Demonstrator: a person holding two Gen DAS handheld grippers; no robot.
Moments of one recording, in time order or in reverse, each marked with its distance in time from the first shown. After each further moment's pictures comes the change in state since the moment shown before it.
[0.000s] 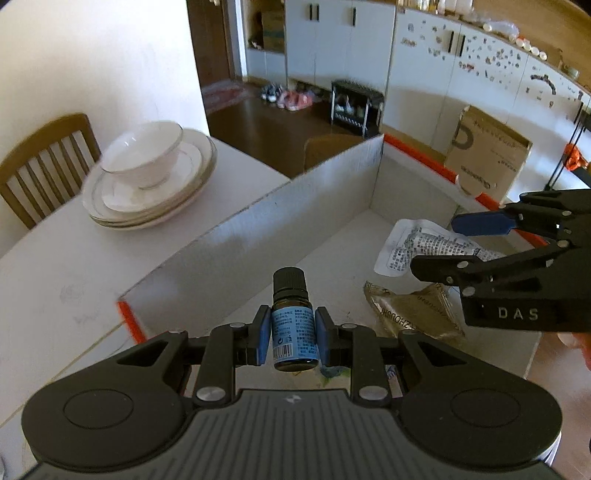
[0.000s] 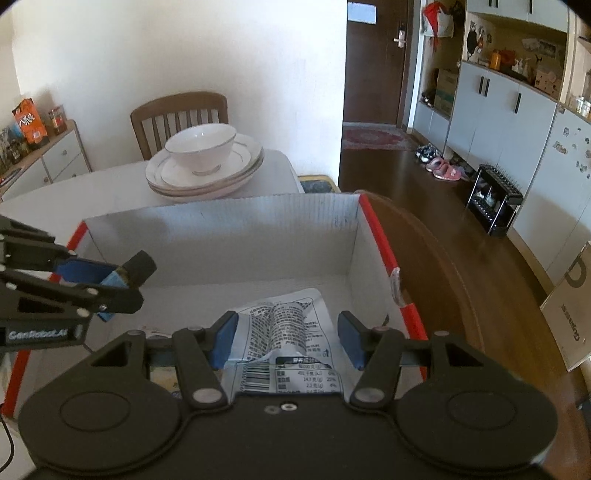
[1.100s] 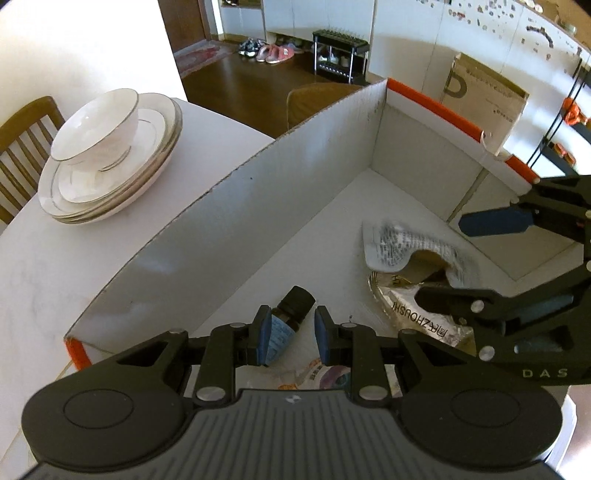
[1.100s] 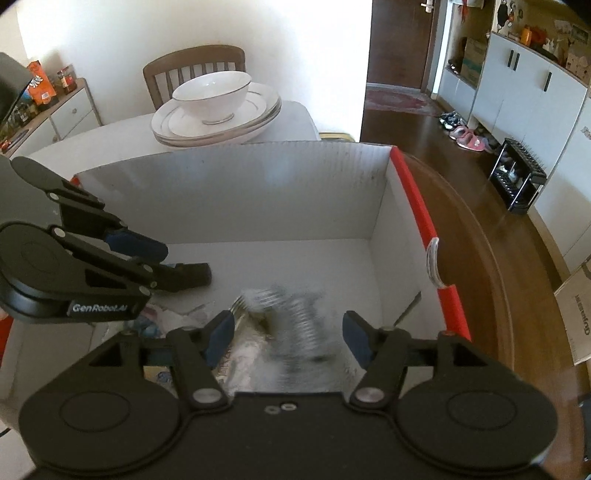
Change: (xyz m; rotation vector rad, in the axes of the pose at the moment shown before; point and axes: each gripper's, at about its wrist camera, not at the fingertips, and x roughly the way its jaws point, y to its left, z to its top) left arm 0.041 -0.009 0.015 0.064 0.148 -0.015; right arm 0.028 0.000 0.003 -0.049 0.149 0.071
